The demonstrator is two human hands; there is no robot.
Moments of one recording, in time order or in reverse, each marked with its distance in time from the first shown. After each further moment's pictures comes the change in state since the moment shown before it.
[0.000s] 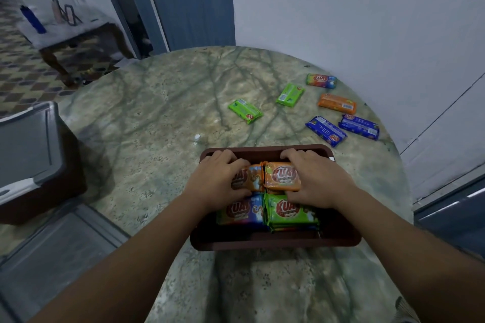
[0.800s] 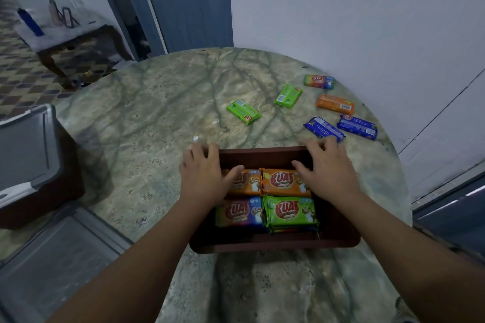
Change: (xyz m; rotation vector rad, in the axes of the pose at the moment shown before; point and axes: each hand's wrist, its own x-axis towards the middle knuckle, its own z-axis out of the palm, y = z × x) left_hand 0.001 0.003 0.005 -0.040 0.165 -0.503; right_hand -0.002 0.009 0.009 0.018 0.346 0.373
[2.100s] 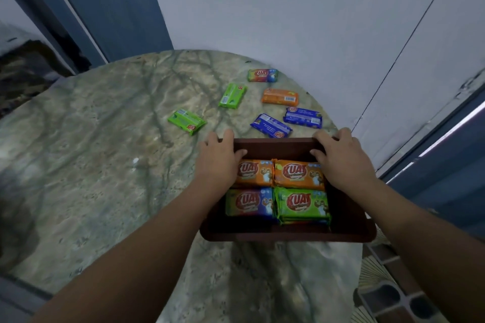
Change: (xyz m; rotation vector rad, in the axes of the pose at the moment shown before) left_hand 0.065 0.156 0.038 -0.051 -0.189 0.206; right_hand -0.001 0.134 -0.035 -0.007 -0.126 0.311
